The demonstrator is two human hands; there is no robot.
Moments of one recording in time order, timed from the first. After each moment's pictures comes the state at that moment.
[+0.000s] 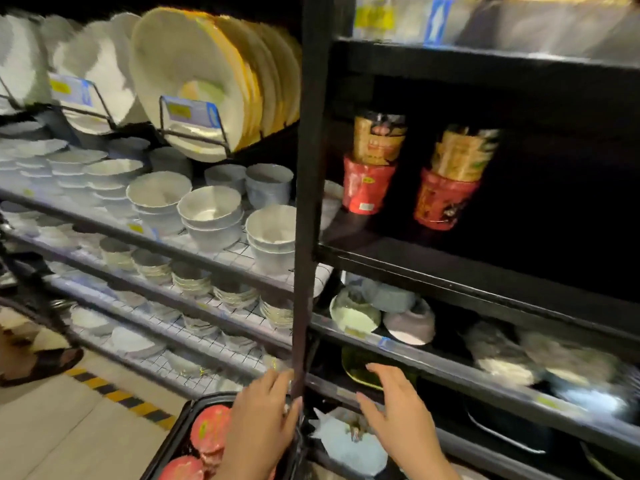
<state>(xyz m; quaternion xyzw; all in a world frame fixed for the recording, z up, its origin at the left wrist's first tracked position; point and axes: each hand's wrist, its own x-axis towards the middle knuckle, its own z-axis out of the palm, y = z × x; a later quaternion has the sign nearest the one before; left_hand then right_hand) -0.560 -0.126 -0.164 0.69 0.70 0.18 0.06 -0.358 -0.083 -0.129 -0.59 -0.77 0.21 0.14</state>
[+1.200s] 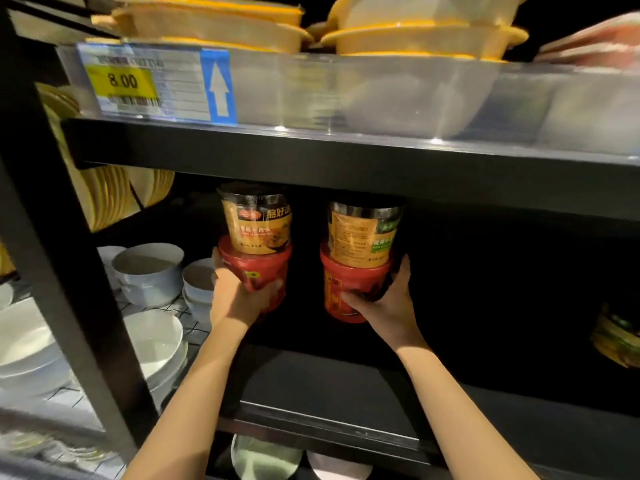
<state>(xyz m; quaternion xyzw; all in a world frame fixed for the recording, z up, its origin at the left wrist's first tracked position) -0.479 0.225 -0.018 0.49 0.65 0.54 0.21 -0.258 0.220 -0.022 -0.53 -0.60 0.30 0.52</state>
